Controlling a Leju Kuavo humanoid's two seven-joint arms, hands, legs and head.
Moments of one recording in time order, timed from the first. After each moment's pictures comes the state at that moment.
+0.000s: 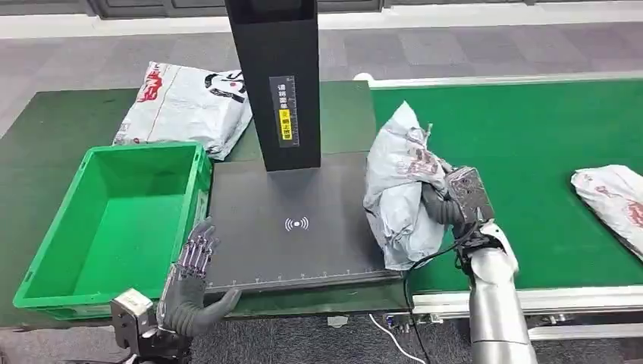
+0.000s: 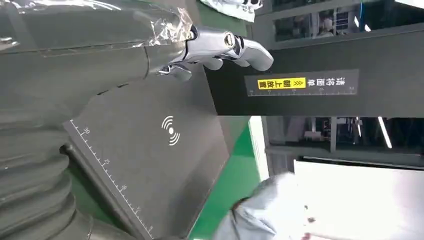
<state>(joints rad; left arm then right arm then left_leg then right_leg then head) 0.14 -0.20 -0.20 -1.53 -0.09 -0.17 -0.44 -0.26 0.06 -0.15 -1.37 0.43 0.15 -0.21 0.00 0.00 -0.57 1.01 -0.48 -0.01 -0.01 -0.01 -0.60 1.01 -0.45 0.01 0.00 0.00</state>
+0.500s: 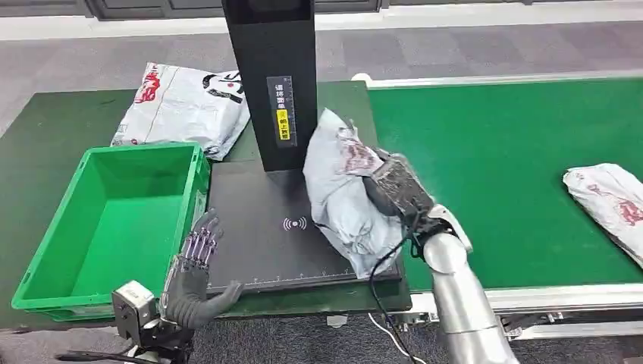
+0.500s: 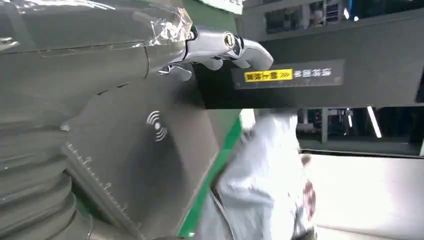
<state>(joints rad) 0.09 -0.21 -0.19 -1.51 -0.09 -0.20 -0.44 -0.38 0.10 0.16 -1.31 0.50 0.10 -0.15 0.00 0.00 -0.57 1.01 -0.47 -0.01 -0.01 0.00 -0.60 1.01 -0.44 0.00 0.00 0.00</state>
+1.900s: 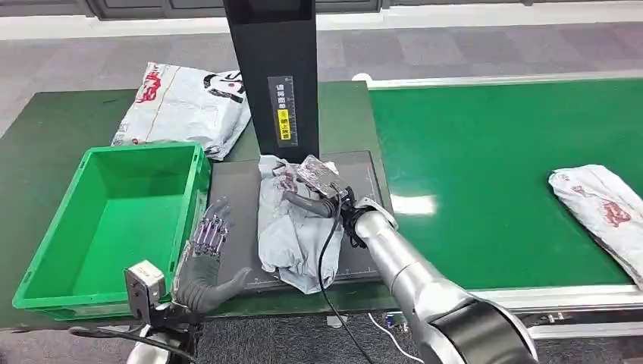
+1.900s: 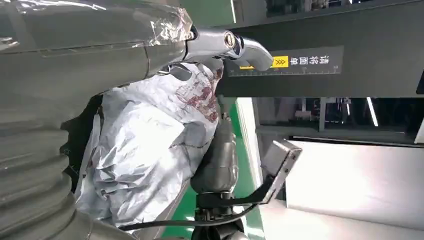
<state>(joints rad) 0.02 -0.22 -0.22 -1.45 -0.04 -0.21 -0.41 -0.75 0.25 0.29 -0.43 0.40 0.09 -0.19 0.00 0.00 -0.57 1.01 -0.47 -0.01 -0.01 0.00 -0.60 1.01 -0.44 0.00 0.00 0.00</state>
